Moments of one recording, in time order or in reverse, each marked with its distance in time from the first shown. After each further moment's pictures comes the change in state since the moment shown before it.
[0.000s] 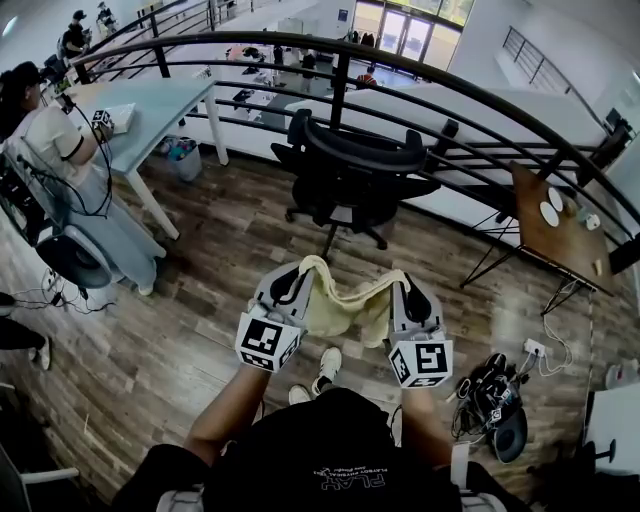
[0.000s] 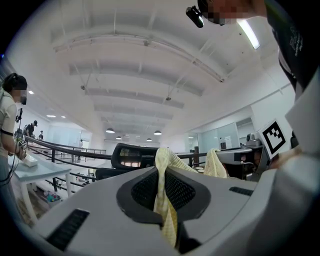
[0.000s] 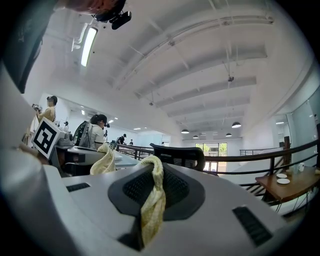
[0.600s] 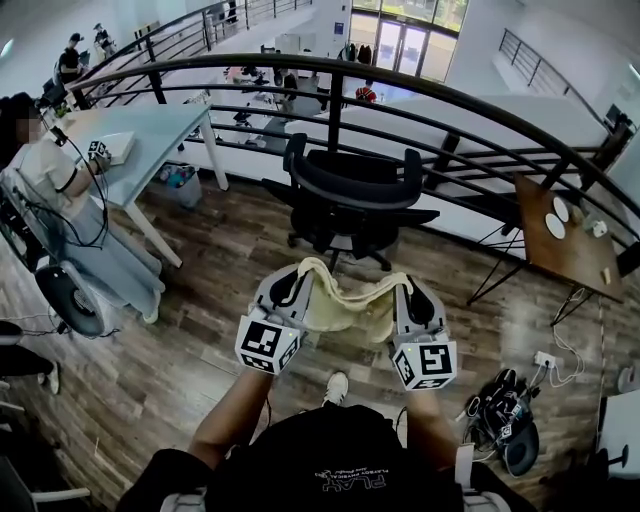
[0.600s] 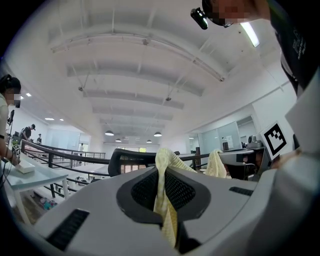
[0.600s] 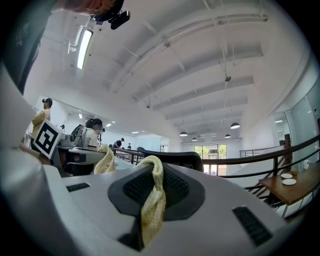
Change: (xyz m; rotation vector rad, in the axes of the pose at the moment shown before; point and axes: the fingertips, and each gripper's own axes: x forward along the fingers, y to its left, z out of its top) left arm 0.078 0.039 0.018 0.025 -0.021 -0.003; right arm 0.070 -0.048 0.011 0.015 -0.043 -0.009
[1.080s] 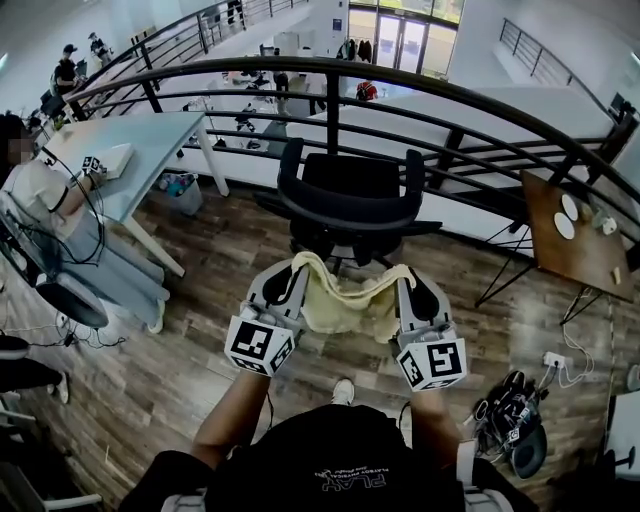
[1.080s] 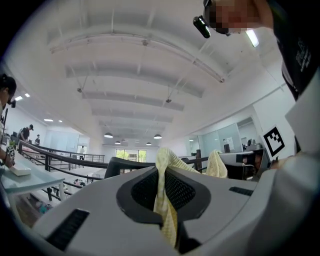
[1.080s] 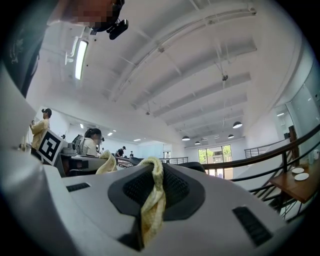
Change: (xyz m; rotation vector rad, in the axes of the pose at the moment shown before) left arm 0.055 0.023 0.022 0.002 -0.031 -0.003; right arm 0.050 -0.032 0.023 0.062 -0.084 0.050
